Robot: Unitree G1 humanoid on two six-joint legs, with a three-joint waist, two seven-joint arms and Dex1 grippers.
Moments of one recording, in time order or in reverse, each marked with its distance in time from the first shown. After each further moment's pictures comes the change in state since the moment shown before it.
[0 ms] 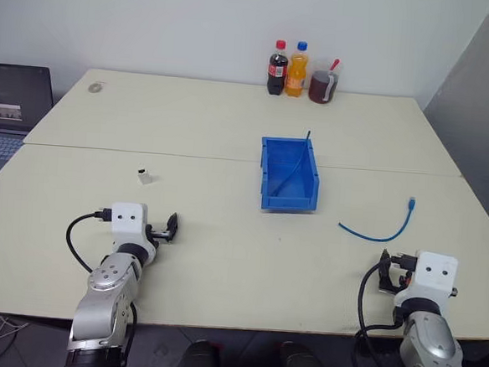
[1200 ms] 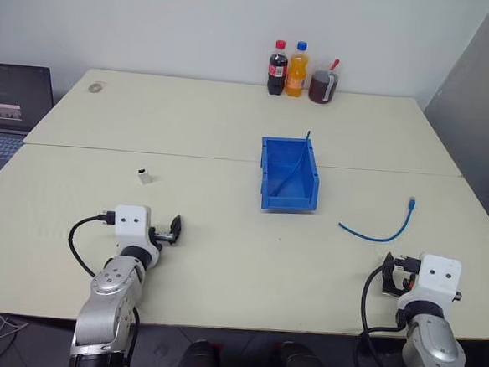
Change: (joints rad) left arm -0.001 0.006 -0.040 -0.022 -0.004 -0.002 -0.052; right arm 0.014 0.005 -0.022 -0.001 -0.001 -0.004 -0.012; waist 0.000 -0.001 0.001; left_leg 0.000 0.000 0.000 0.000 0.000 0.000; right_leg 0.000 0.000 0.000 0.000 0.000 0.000
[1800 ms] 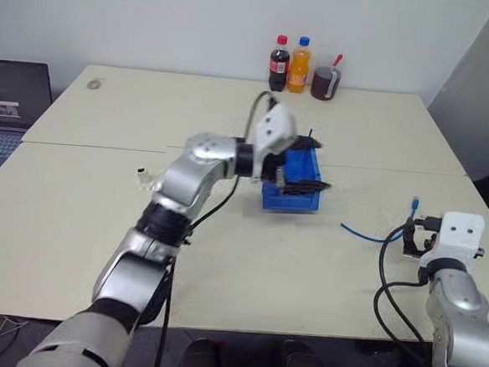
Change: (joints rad) left arm -0.959 -0.009 -0.465 0.488 -0.096 -0.156 -0.988; right arm -0.363 -0.201 -0.139 0.198 0.052 0.154 0.085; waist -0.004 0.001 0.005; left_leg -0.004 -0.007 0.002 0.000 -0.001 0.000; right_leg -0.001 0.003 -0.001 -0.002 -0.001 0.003
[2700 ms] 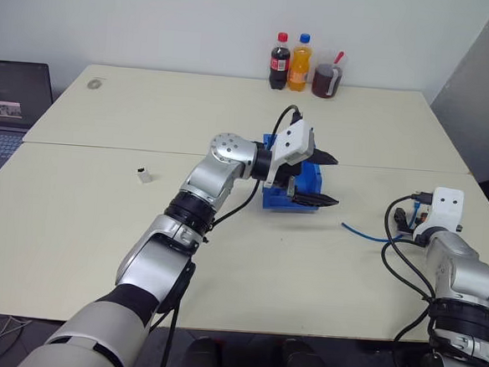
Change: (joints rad) left arm -0.060 -0.076 0.002 0.282 0.084 -0.188 -0.073; right arm -0.346 -0.146 -0.021 0.605 0.082 -0.012 0.094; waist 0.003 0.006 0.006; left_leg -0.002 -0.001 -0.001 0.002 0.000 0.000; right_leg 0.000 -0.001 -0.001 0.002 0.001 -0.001
